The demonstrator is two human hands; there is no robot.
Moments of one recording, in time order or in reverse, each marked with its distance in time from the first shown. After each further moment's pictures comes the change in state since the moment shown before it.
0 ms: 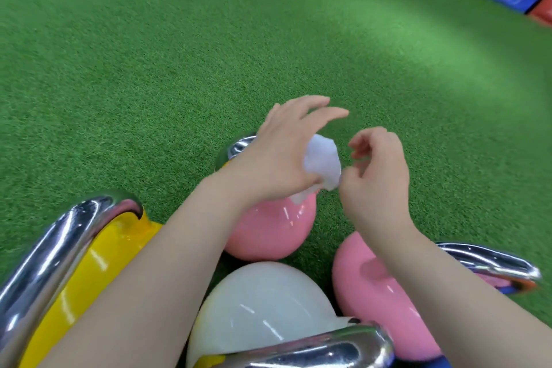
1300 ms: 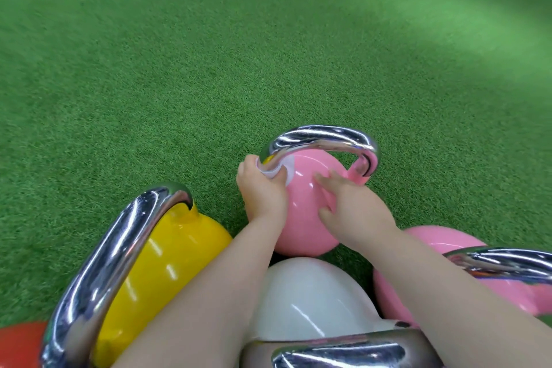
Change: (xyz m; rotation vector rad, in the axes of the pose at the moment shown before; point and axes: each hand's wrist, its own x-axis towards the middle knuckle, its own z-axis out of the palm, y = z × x) left_hand -0.042 -0.080 0.074 -0.244 0.804 -0.885; right_hand -0.021 0.001 0.047 -0.360 -0.827 0.030
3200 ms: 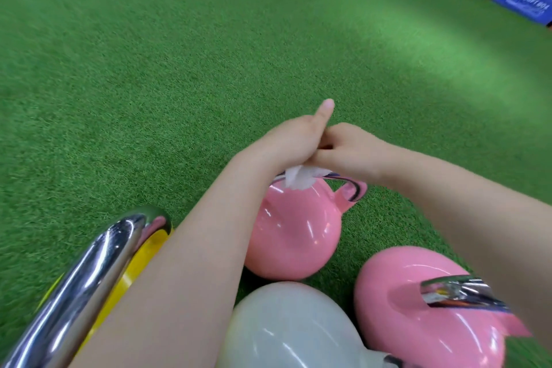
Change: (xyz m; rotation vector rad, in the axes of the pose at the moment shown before) left_hand 0.038 0.127 -0.011 0.331 -0.911 0.242; right_hand 0.043 -0.030 -0.095 0.192 -0.100 -0.223
